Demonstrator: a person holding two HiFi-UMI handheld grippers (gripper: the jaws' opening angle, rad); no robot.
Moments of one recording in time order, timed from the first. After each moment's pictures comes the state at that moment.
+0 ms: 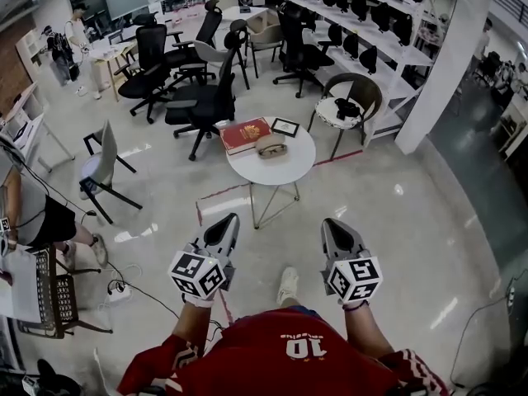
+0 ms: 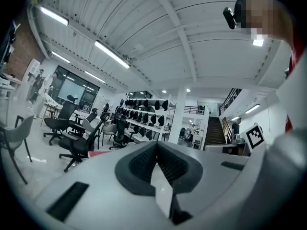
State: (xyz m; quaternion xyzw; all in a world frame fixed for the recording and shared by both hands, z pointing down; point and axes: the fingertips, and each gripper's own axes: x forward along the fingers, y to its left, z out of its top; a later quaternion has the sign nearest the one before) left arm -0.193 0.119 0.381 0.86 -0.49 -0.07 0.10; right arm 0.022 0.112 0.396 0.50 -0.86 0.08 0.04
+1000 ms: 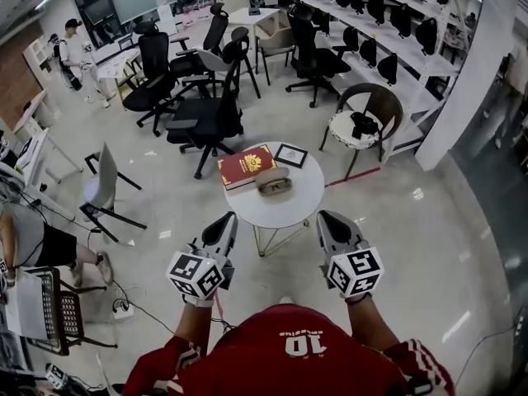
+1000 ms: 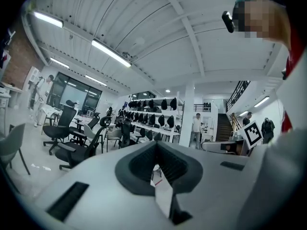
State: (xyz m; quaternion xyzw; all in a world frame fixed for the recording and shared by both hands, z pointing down) left arm -0.164 -0.115 0.376 0.85 -0.52 -0.05 0.07; right arm 0.032 -0.142 0.390 0.43 -0.90 0.07 0.02
